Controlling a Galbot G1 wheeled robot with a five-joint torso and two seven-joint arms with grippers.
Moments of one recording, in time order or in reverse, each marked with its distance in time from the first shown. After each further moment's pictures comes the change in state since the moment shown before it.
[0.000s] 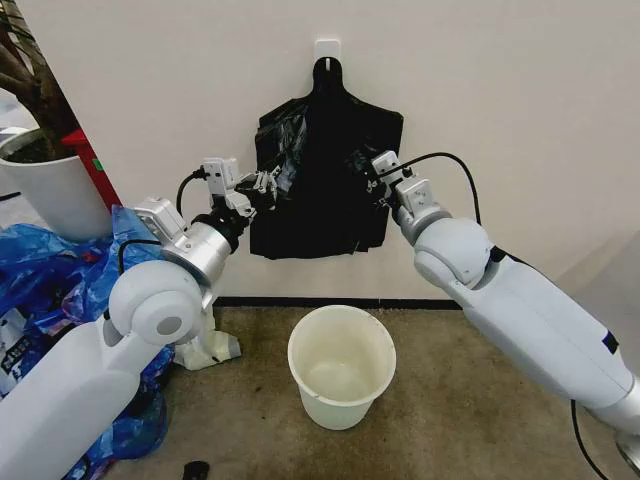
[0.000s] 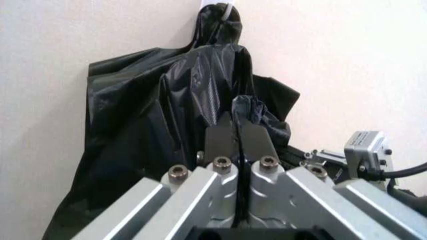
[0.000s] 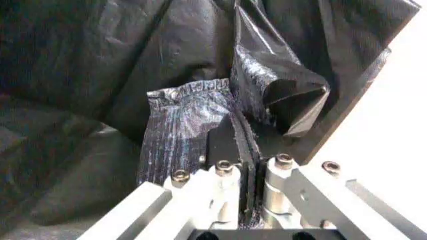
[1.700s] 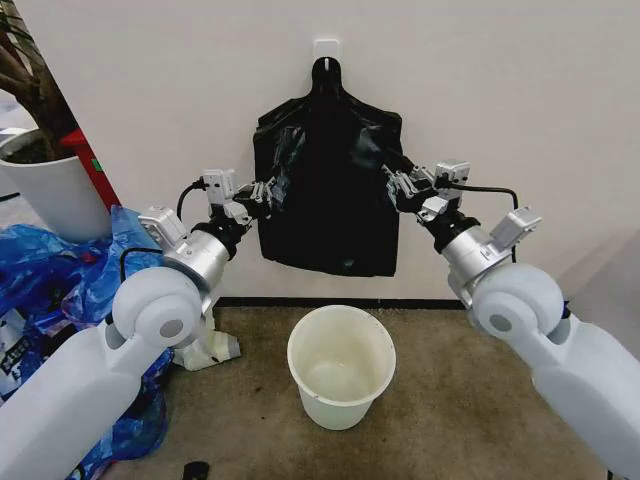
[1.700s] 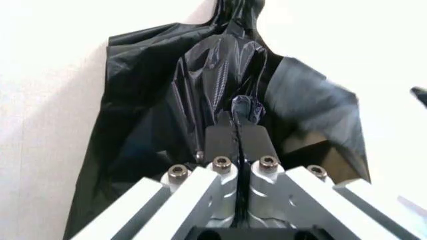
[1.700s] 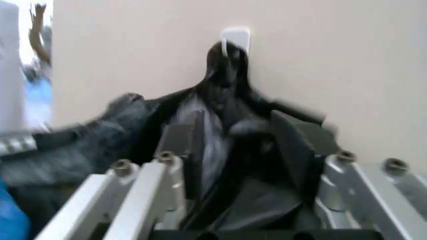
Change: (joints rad) left arm 0.035 0.007 0.003 0.030 0.015 -0.011 0.006; right arm -0.360 -0.158 0.327 0.284 0.186 0.413 -0.152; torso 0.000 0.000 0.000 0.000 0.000
